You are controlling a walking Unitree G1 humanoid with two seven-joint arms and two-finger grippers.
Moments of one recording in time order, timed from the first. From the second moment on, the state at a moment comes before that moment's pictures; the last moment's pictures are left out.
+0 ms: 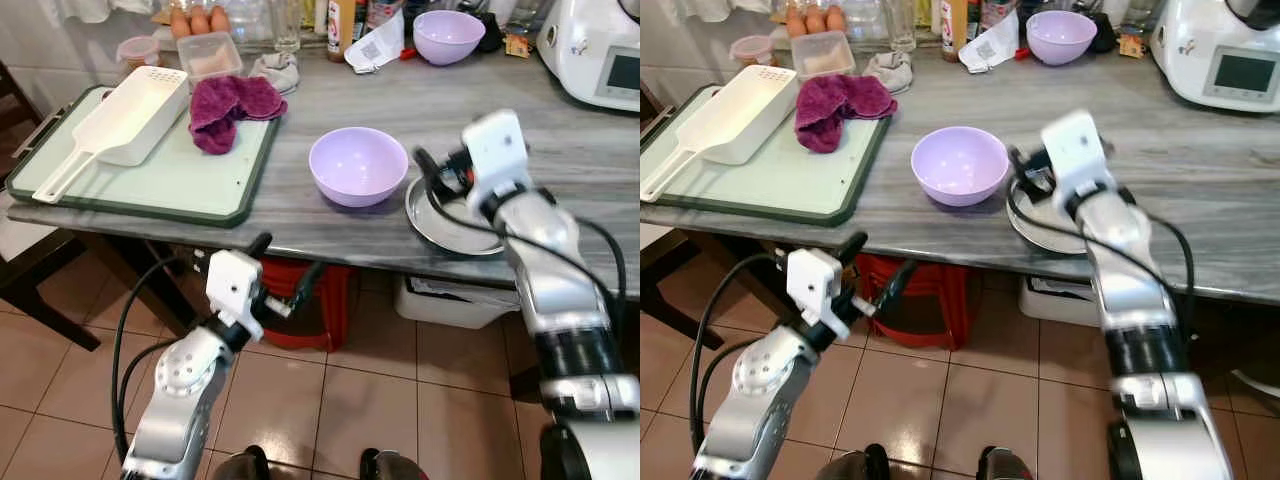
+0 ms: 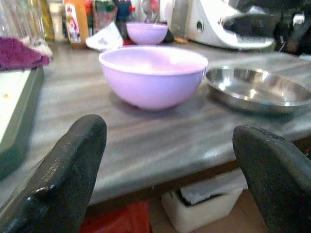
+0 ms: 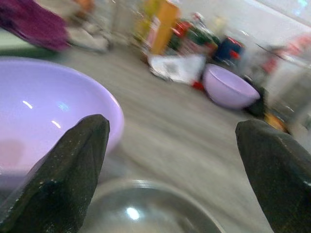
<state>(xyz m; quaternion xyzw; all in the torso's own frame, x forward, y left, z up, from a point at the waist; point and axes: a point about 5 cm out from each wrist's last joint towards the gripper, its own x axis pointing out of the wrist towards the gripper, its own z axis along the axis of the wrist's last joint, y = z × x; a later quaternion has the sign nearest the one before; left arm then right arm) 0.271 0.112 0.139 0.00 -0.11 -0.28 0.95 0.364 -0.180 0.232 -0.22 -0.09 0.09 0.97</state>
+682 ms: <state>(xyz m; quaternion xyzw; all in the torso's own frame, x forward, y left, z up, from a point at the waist) 0.273 0.116 0.143 0.00 -0.12 -0.26 0.96 0.348 -0.201 0.196 -0.15 0.03 -0.03 0.99</state>
